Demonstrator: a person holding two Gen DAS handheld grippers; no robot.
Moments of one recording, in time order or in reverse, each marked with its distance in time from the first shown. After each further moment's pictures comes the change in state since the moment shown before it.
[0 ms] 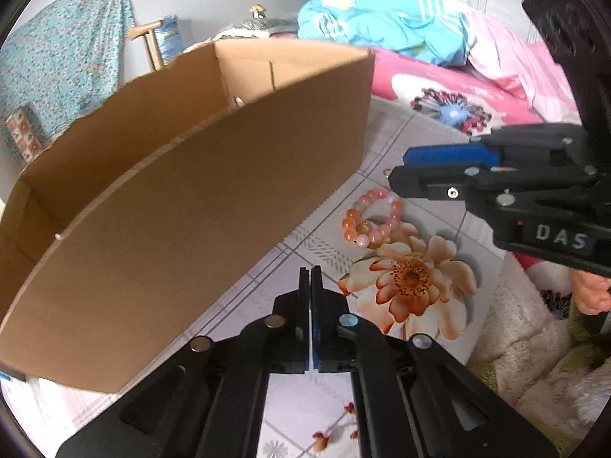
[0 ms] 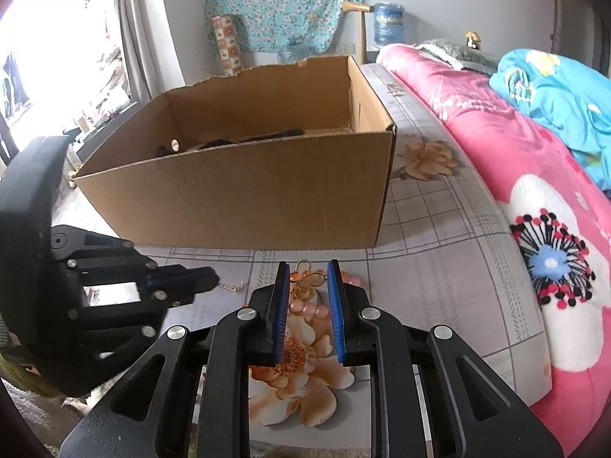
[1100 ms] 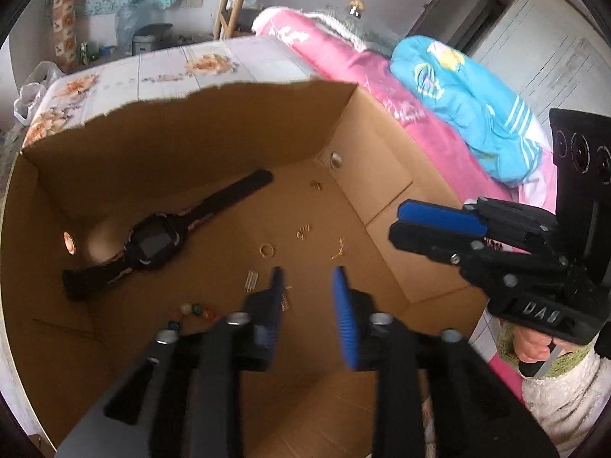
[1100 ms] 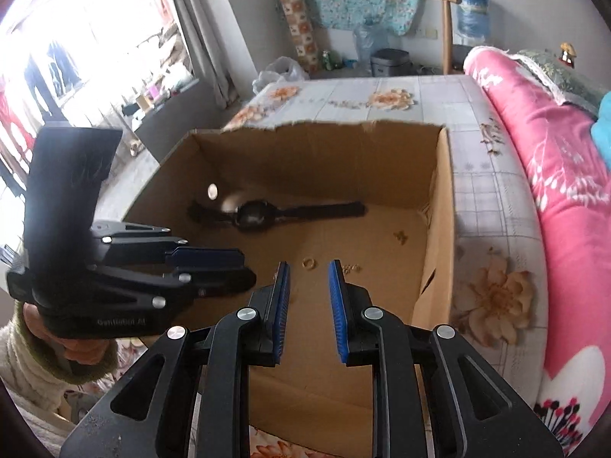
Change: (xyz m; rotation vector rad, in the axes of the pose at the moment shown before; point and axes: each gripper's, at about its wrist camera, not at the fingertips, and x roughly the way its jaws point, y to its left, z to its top) left arm 0.011 0.135 0.084 -0.454 0.071 -0.145; right arm 0.067 -0.004 0.140 -0.116 0.118 0.292
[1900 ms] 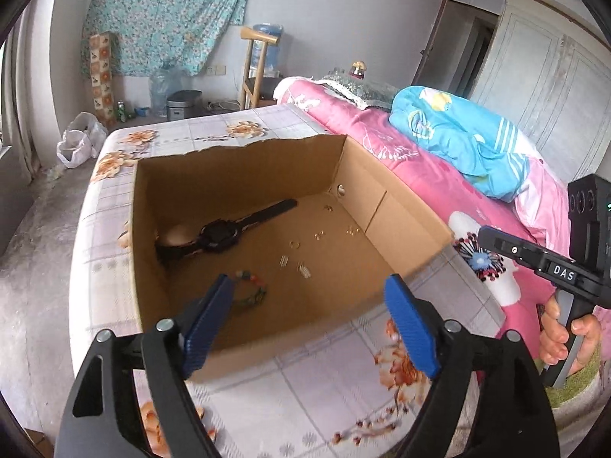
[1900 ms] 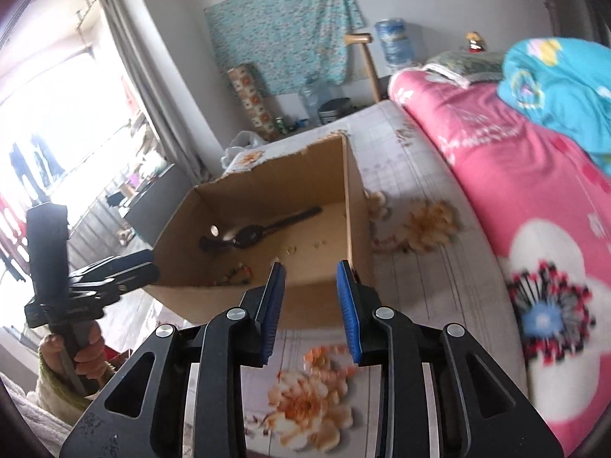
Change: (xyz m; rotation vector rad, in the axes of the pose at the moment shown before) left arm -0.107 -0.023 -0.082 0.059 -0.255 0.135; right arm -0.104 -0.008 -0.101 0.261 -0.258 -0.078
